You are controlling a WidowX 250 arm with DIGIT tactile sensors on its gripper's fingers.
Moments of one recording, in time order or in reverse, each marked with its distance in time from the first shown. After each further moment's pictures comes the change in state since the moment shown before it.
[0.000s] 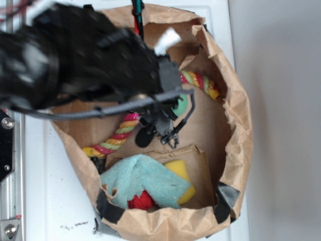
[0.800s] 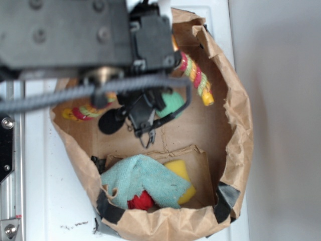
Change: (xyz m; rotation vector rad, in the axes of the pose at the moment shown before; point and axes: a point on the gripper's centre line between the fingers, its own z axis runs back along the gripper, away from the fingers) arm 0.007 -0.008 0.078 0.152 -0.063 -0.353
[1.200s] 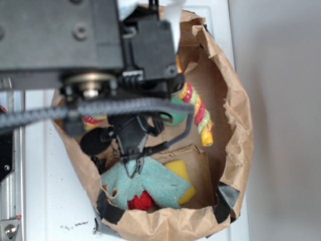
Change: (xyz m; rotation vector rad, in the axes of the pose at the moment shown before) arm -0.003 -0.015 0.030 -0.119 0.046 -0.100
